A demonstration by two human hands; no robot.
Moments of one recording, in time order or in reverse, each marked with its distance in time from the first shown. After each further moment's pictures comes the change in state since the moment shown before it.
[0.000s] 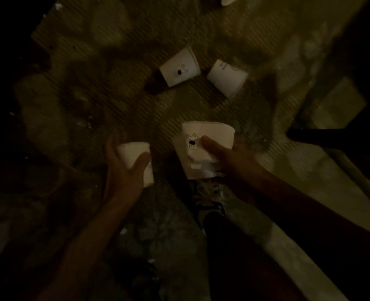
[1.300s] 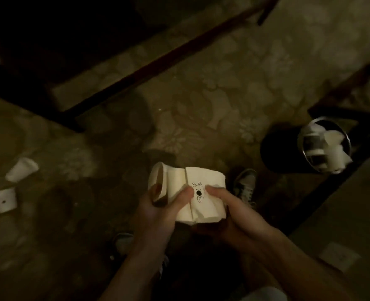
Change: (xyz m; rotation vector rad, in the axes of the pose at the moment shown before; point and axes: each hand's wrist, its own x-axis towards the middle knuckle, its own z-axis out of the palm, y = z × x) left_hand -0.540 0.069 -0.042 0.553 -1.026 0.049; right_hand -0.535 0.282 -0.111 1.451 0.178 -0.139
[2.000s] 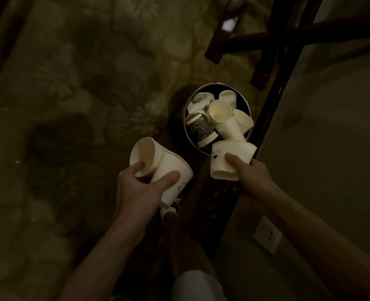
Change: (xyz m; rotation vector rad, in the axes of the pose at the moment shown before) left_hand 0.090 -0.032 0.418 0.744 -0.228 0.146; right_hand -0.048 -0.173 -0.406 0.154 0.852 -0.152
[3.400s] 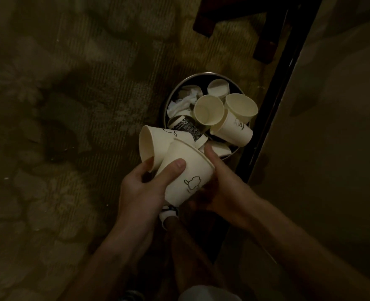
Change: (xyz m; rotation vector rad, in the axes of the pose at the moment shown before) left_hand 0.048 0.044 0.087 -0.115 -0.120 -0.267; right_hand 0.070 -0.010 0.008 0.284 -0.549 0.289
